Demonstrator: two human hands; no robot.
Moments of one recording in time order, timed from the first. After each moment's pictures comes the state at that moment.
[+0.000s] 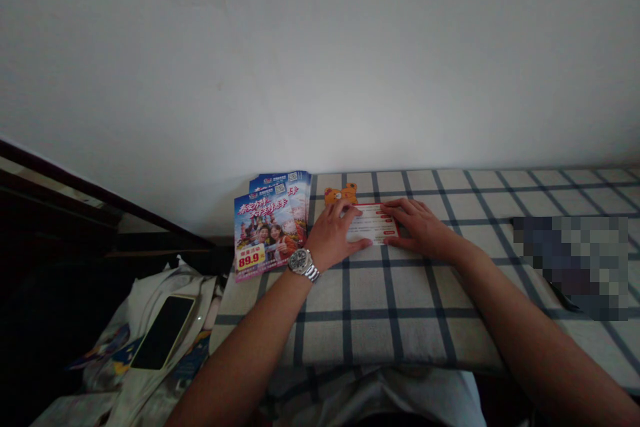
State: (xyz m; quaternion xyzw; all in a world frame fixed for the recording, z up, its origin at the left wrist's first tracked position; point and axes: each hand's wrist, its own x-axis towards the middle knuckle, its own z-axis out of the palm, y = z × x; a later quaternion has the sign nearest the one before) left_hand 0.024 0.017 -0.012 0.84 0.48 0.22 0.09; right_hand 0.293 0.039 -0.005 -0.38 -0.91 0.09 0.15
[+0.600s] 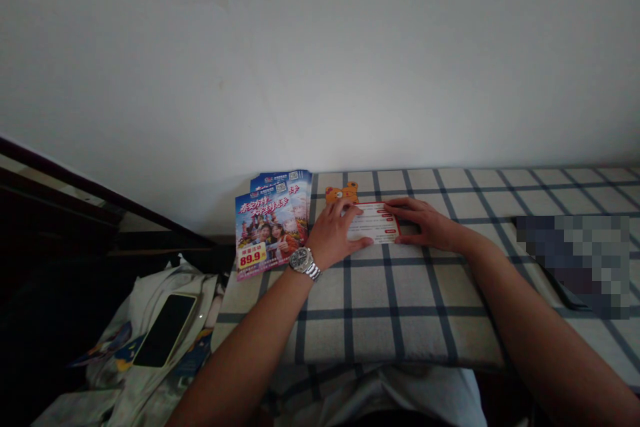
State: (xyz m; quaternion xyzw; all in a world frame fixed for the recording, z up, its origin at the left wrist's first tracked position) left_hand 0.023 0.018 -0.013 0.84 0.48 0.23 0.10; right_hand 0.322 0.063 -0.023 -0.32 -0.92 0.17 0.17
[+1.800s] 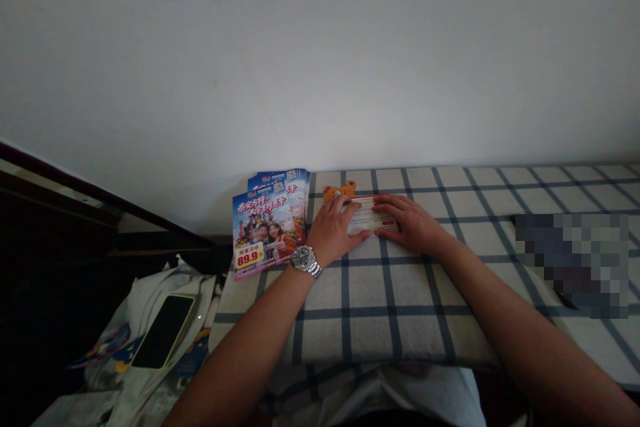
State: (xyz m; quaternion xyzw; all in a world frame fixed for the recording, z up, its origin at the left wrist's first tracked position) left_hand 0.031 0.022 -0.014 0.84 0.49 0.23 0.07; right_hand 0.280 0.050 -0.019 -0.35 -0.90 0.11 0.24
